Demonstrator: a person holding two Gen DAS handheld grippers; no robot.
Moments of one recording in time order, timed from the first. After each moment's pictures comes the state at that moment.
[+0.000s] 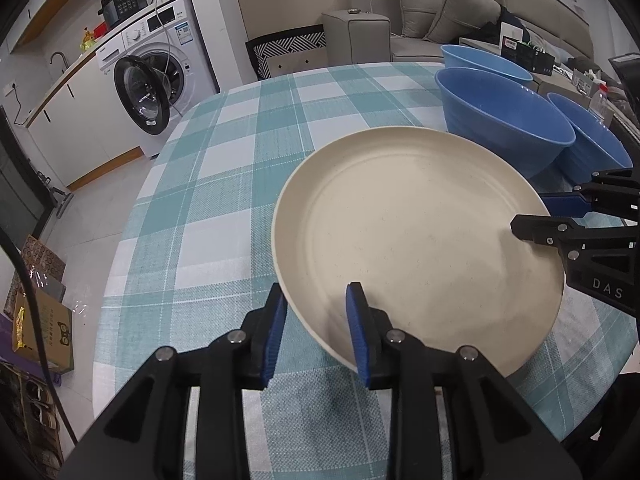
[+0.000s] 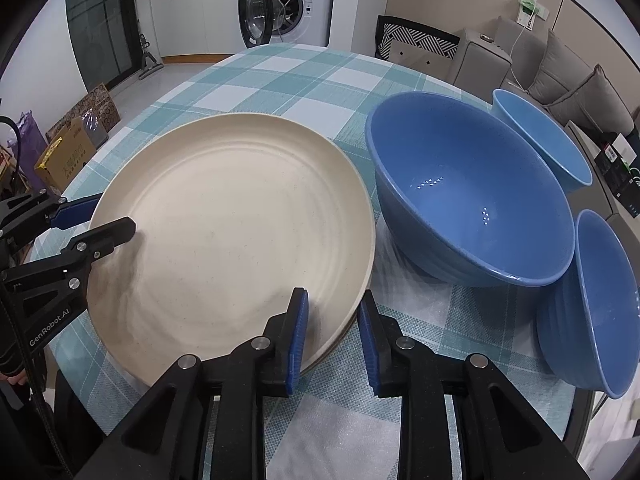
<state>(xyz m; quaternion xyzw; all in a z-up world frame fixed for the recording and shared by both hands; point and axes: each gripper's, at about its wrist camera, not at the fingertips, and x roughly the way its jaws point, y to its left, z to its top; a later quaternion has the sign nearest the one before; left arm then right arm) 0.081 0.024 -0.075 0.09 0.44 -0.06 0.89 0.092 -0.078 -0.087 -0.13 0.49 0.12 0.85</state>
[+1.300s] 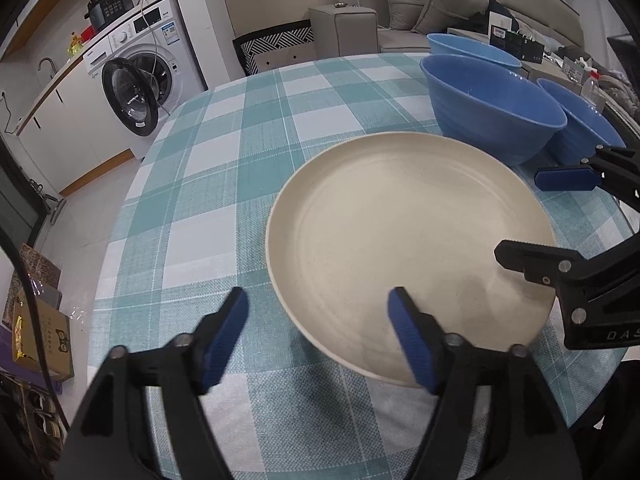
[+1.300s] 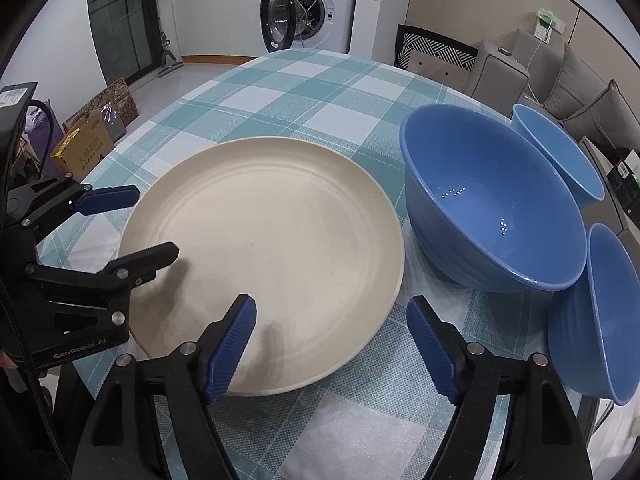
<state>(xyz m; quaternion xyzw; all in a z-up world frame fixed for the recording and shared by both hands) 0.080 0.020 -0.079 0.10 0.44 -0.08 0.89 0.076 -0.070 -0.083 -0.14 0.47 0.16 0.86</state>
